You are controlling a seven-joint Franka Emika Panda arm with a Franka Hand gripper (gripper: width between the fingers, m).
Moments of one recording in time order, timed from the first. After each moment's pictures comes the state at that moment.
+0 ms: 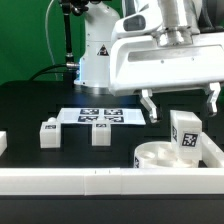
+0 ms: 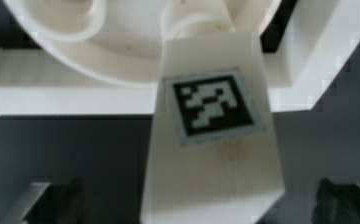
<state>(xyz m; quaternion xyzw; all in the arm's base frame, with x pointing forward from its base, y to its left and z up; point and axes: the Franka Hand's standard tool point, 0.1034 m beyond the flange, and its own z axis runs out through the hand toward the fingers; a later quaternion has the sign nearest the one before) 0.640 0.075 0.102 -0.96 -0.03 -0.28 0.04</state>
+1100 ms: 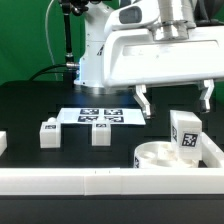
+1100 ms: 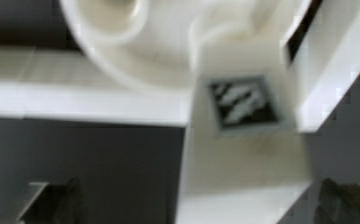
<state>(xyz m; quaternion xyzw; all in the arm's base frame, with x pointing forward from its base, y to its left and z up) 0.635 0.071 0.100 -0.98 -0.07 -0.18 0.04</state>
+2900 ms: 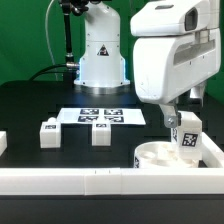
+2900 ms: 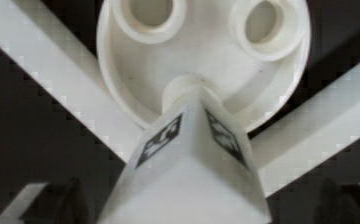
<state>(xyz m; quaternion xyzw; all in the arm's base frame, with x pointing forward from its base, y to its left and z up) 0.641 0.078 0.097 -0.89 -0.46 -0.03 0.04</state>
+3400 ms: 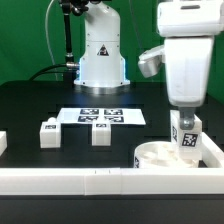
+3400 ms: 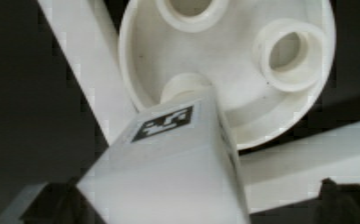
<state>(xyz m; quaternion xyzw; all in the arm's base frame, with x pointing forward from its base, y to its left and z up) 0.639 0.086 0.091 -0.76 -0.65 -0.02 0.01</state>
